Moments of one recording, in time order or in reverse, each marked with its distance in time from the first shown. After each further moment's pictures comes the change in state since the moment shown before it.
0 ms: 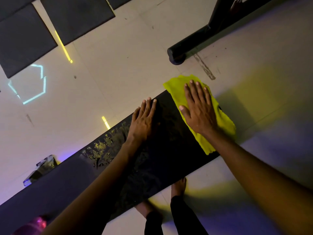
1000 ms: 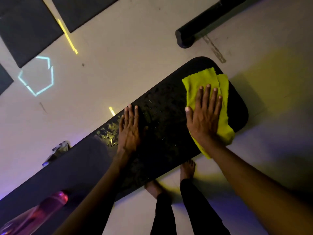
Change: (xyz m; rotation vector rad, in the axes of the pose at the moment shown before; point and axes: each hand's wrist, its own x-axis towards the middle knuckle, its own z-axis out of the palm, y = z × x) left_hand -0.107 -0.058 0.033 0.028 0.037 -0.209; right_hand -0.081 -0.073 0.007 0.008 0.011 0.305
